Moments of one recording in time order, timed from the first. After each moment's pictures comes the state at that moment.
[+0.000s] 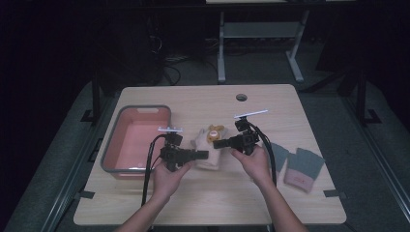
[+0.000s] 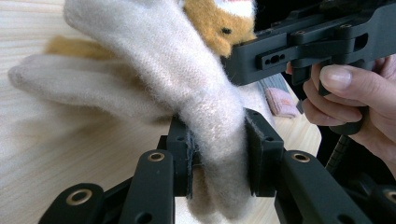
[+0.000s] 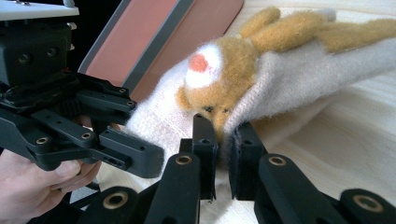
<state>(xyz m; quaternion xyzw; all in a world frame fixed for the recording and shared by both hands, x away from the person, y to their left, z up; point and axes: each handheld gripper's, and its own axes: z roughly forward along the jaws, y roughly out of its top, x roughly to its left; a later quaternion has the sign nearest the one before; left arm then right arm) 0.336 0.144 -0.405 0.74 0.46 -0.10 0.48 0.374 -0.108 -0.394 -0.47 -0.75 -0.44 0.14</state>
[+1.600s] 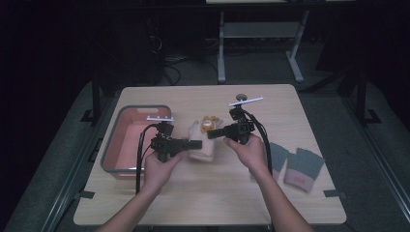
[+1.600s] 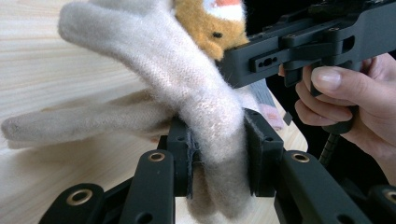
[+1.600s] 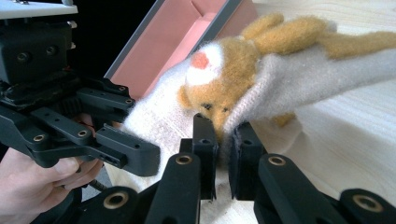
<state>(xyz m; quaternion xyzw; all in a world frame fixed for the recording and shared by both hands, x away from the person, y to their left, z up) 0.345 0.164 -0.368 0.74 0.45 -0.09 0.50 0.387 -0.092 -0.358 -0.46 -0.76 -0.45 0.13</state>
